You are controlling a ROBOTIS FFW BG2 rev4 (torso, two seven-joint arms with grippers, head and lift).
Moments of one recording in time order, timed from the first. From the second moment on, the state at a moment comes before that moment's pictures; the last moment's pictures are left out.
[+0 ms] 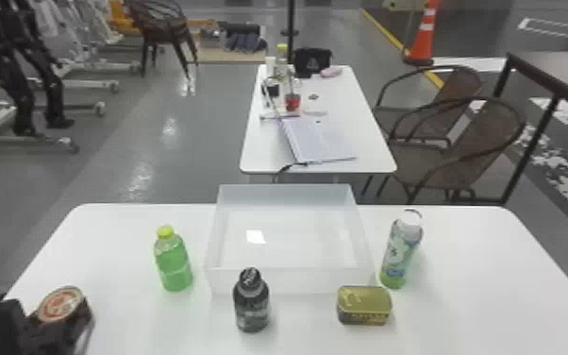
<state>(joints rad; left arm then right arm) 0.04 0.10 0.35 -1.26 0.14 -0.03 -0.08 0.55 -0.10 0.12 -1.66 -0.21 -0.32 0.06</state>
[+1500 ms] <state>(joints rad) 0.00 0.08 0.10 -1.55 0.23 -0.04 -0.24 0.55 -0.10 0.12 -1.65 -0.21 -0.32 0.06</state>
